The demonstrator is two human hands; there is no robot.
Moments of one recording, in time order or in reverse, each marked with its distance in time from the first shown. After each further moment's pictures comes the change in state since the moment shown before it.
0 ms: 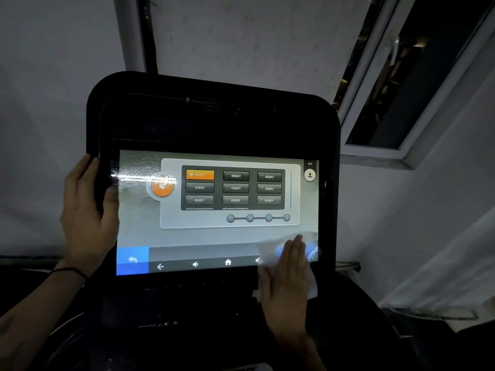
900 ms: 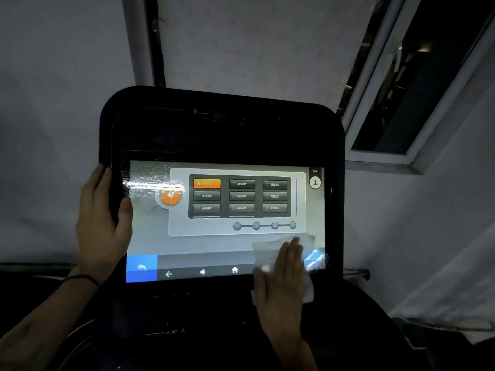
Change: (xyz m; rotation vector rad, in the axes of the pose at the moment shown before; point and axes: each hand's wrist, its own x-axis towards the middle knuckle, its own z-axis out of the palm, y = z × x) left_hand 0.002 0.004 -0.001 0.040 -0.032 0.016; right_hand 0.009 -0.025 0.003 0.075 0.007 0.038
